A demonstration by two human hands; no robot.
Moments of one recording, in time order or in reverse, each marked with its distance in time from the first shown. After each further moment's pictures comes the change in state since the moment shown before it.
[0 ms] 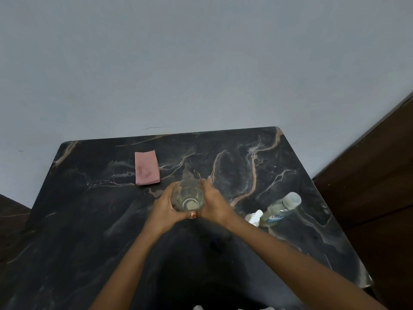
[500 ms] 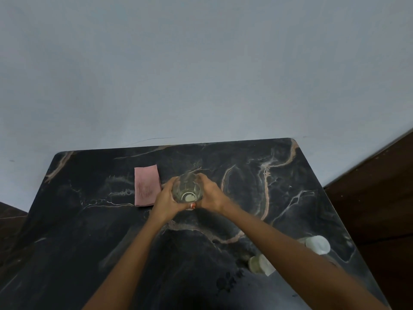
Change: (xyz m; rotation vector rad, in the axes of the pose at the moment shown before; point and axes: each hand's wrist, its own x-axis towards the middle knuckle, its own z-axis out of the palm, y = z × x) left_hand 0.111 -0.013 -0.018 0.041 0.064 -0.040; right_hand 0.123 0.028 -0.008 -0.001 -0.128 0.021
